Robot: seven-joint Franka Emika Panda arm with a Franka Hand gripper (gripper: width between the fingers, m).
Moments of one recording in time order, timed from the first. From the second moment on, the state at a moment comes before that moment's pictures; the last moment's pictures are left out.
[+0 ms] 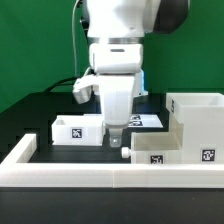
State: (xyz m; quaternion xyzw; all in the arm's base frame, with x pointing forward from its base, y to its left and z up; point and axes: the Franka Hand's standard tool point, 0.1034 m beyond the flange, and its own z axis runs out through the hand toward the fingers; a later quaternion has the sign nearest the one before) arm 0.581 -0.054 0.042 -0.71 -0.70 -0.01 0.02
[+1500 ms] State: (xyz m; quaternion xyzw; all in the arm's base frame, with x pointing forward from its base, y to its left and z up) arm 0.575 -0.005 0.021 -0.72 -0.68 -0.03 0.07
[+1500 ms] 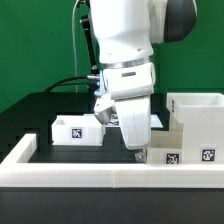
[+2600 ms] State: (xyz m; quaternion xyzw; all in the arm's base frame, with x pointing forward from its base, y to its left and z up) arm 0.579 0.022 0.026 -0.70 -0.71 -0.02 0.08
